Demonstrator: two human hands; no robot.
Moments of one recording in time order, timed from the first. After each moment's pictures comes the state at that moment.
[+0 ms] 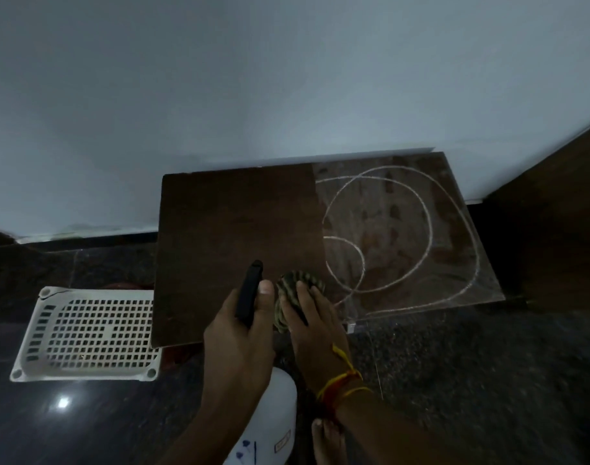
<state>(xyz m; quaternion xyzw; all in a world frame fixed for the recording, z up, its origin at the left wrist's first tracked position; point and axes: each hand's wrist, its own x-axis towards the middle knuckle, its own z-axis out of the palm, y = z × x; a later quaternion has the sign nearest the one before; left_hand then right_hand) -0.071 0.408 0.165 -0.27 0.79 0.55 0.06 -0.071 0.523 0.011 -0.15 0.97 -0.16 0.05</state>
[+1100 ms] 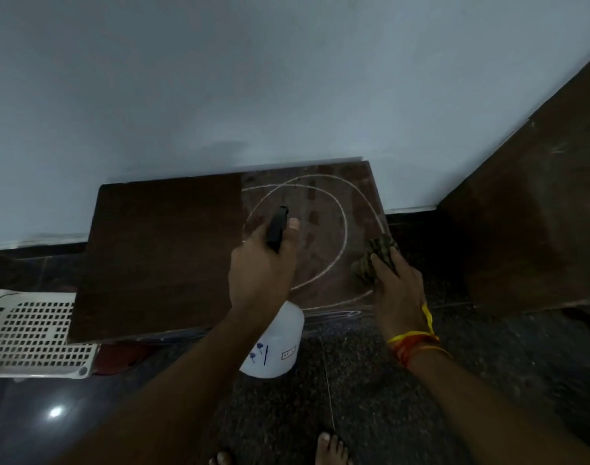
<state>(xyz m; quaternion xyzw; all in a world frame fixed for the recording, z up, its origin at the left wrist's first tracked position) -0.139 0.579 0.165 -0.15 0.85 0.50 0.01 -0.119 0.782 0.062 0.04 0.97 -0.23 -0.09</state>
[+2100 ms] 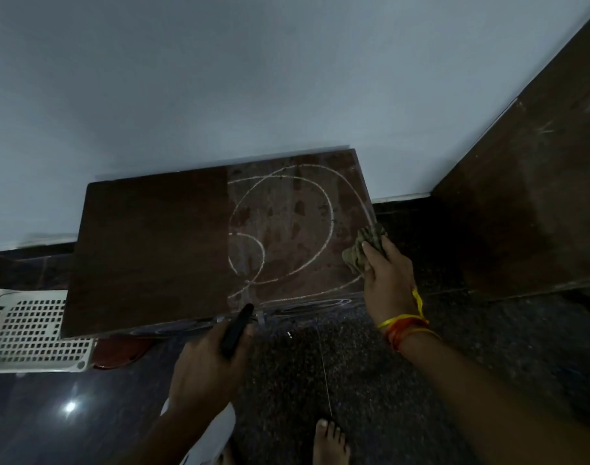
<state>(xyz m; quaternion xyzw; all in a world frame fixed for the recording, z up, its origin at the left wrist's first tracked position) -0.024 0.532 0.112 -0.12 0.91 0.37 0.13 -0.119 0.796 0.078 0.07 0.96 -0.27 -0.01</state>
